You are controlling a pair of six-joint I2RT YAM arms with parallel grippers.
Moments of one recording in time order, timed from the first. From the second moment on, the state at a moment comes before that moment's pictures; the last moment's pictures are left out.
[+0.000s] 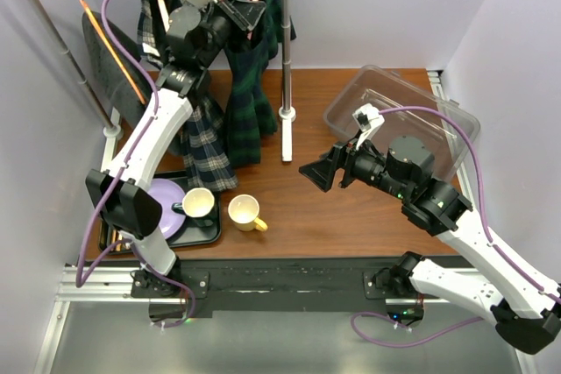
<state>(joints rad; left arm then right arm) -0.36 1.72 1.86 0.09 0.13 -0.79 0.75 0.85 1.02 -0.35 -0.17 0.48</state>
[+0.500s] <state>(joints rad) -0.36 1.67 1.84 0.11 0.13 -0.81 0.75 0.85 1.02 -0.35 -0.17 0.49</state>
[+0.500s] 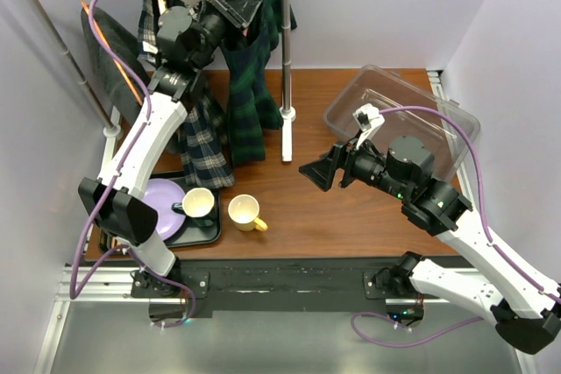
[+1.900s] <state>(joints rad) -0.39 1.45 1.61 0.13 0.02 -1.00 0.91 1.42 1.51 -0.25 0.09 0.45</state>
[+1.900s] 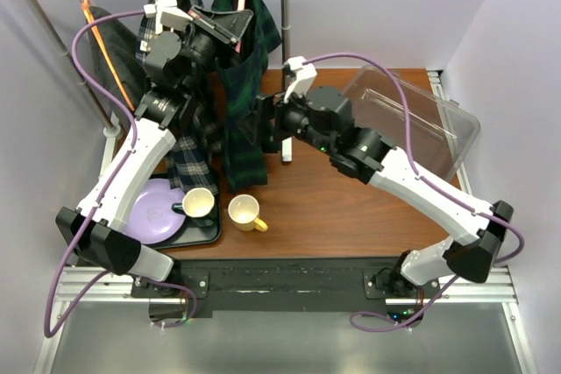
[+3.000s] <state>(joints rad) -0.41 1.37 1.56 0.10 -0.06 -1.04 0.98 1.35 1.29 -0.05 0.44 0.24</state>
